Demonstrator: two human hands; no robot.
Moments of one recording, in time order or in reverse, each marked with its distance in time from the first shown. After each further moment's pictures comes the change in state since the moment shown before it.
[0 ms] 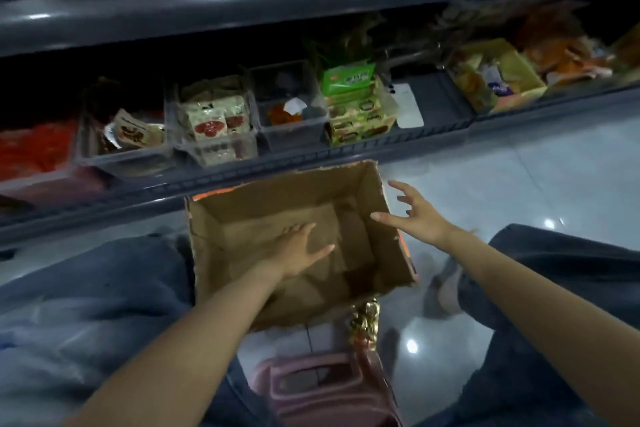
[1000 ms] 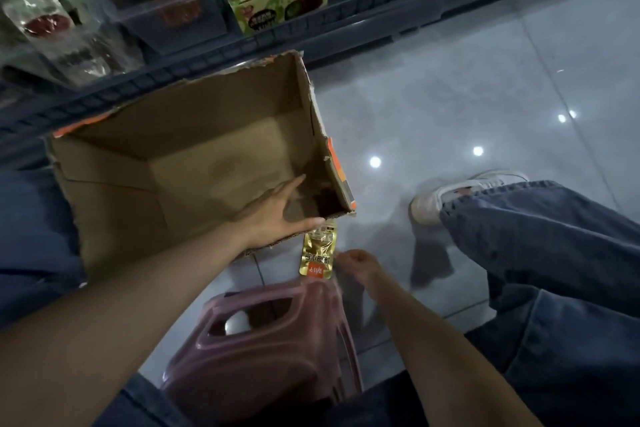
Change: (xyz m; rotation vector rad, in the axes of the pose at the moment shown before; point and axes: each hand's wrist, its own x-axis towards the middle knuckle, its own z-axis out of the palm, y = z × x) left_hand 0.039 0.048 0.106 -0.028 -0.218 0.056; right_hand -0.049 0.268 0.139 0.487 0.006 0.754
